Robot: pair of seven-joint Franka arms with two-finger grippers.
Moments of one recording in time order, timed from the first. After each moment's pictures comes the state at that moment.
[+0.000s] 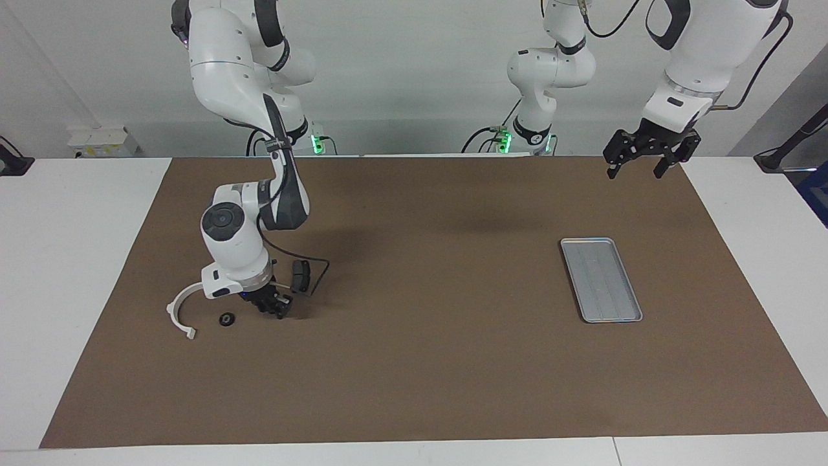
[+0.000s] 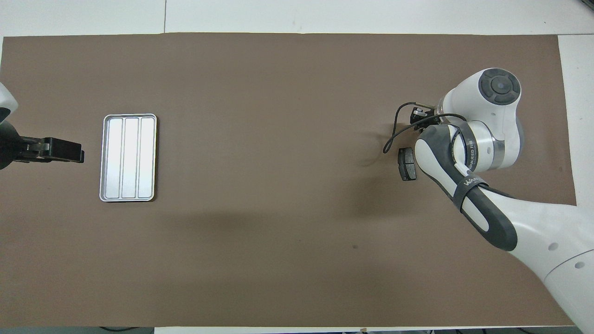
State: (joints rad) left arm -0.10 -0.10 0.02 -1.72 0.02 1.65 0.00; right arm 0.07 0.47 0.00 -1.81 -0.06 2.31 0.52
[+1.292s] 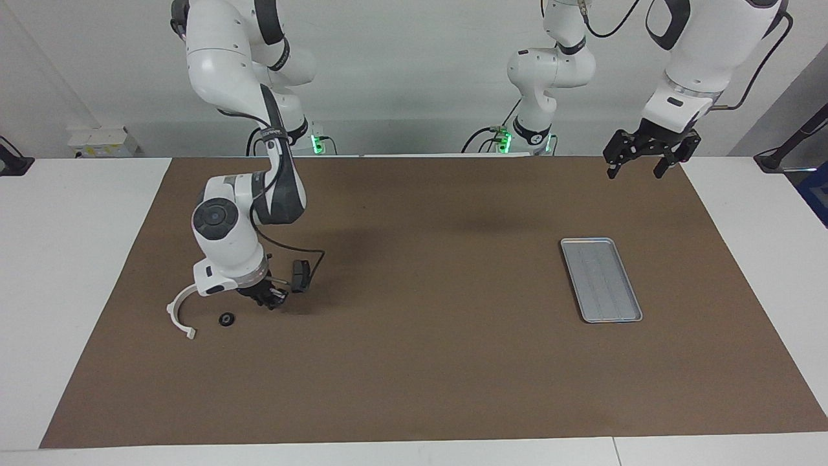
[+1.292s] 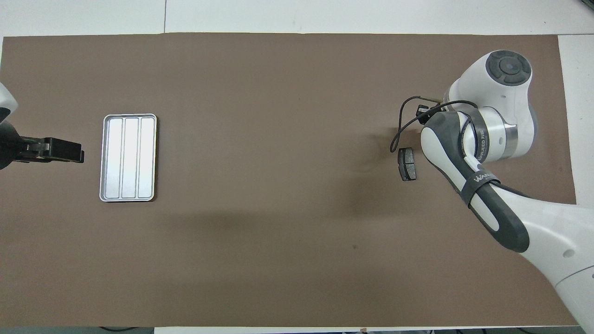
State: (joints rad) left arm -0.10 -0.10 0.02 -1.72 0.02 1.65 0.00; right arm 0.08 0.43 0.00 -1.70 -0.07 2.08 0.49
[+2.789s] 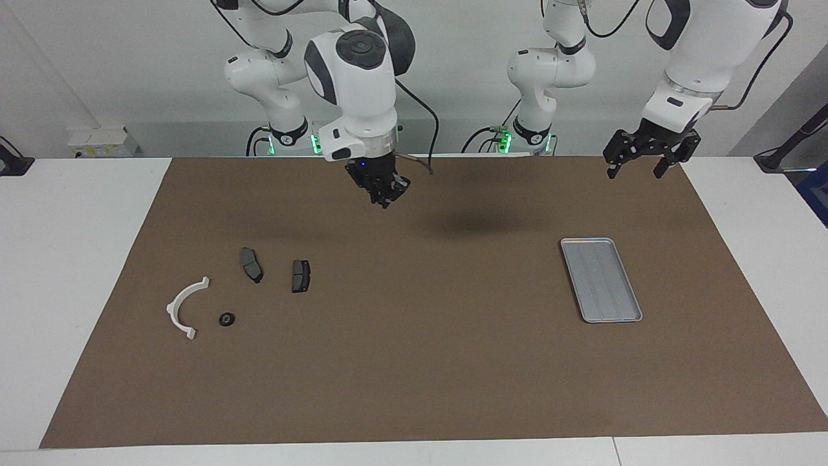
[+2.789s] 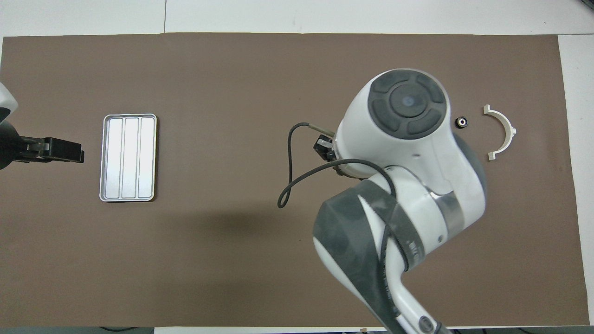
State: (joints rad) left arm -0.10 -0.10 0.02 -1.72 0.02 1.65 0.00; right arm 0.51 0.19 0.06 -1.60 0.03 1.79 1.14
